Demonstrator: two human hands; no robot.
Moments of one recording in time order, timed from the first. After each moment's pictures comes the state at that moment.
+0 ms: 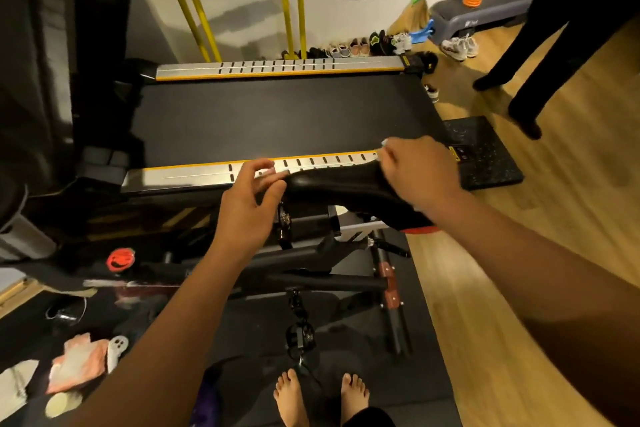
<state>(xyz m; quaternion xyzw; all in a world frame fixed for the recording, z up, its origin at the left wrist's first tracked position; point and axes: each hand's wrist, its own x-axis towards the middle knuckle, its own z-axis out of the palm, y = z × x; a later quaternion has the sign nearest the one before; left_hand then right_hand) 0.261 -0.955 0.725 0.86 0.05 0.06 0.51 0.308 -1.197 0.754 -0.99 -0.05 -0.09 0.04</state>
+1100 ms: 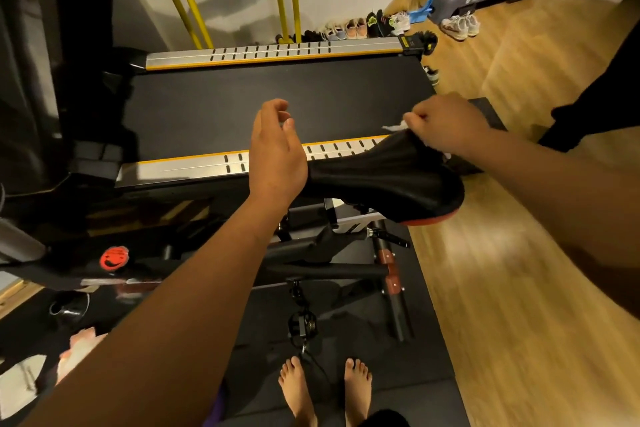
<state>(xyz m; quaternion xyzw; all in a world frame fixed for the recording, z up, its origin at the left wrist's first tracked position) 0.327 -1.010 0.735 0.89 0.06 0.17 0.42 0.379 -1.262 0.747 -0.99 -0.05 0.03 0.09</state>
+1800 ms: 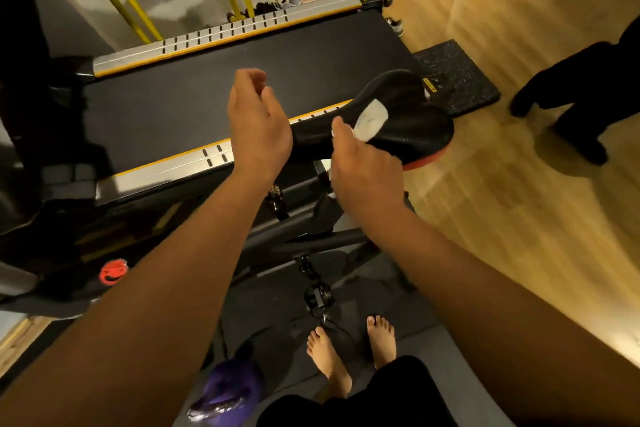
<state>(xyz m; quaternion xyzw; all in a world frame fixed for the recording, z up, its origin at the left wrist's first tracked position) 0.331 -1.005 0.726 0.88 -0.01 0.16 0.44 0.242 -1.125 0.700 -0.97 0.02 -0.21 0.11</state>
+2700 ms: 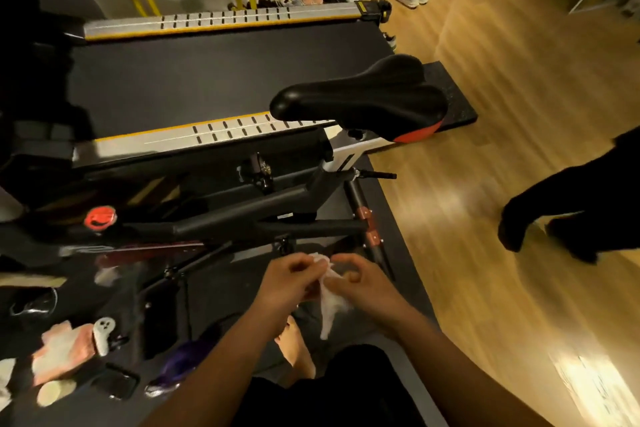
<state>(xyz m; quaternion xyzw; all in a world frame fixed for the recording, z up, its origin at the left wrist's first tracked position) 0.099 -0.954 0.622 0.66 0.19 -0.34 0.64 0.067 -1.113 0.618 -0.70 0.20 0.30 0.61</state>
